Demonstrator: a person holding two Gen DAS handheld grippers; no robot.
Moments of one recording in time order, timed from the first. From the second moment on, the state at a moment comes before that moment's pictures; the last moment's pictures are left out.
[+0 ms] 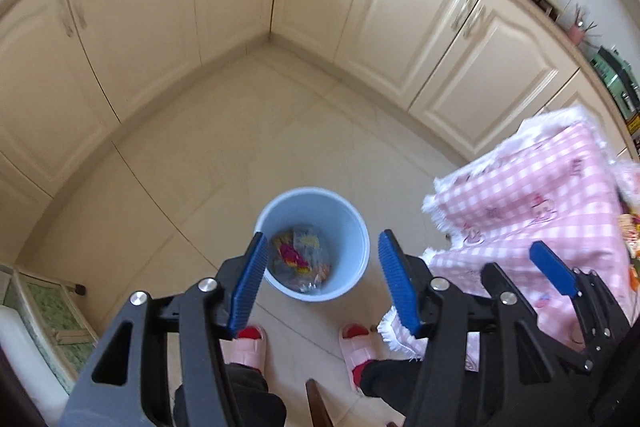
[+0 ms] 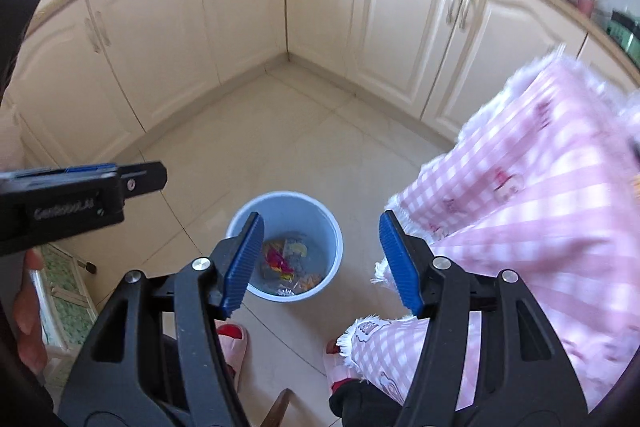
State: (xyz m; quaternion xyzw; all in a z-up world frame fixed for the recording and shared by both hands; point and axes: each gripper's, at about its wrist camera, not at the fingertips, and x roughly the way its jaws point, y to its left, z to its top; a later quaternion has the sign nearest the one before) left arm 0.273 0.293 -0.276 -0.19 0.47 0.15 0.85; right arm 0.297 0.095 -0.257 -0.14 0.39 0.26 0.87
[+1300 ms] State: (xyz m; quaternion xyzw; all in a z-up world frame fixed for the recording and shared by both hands) left arm 0.312 0.025 -0.202 -0.05 0.45 -0.08 0.89; right arm 0.323 -0.162 -0.208 0.00 0.42 0.12 0.90
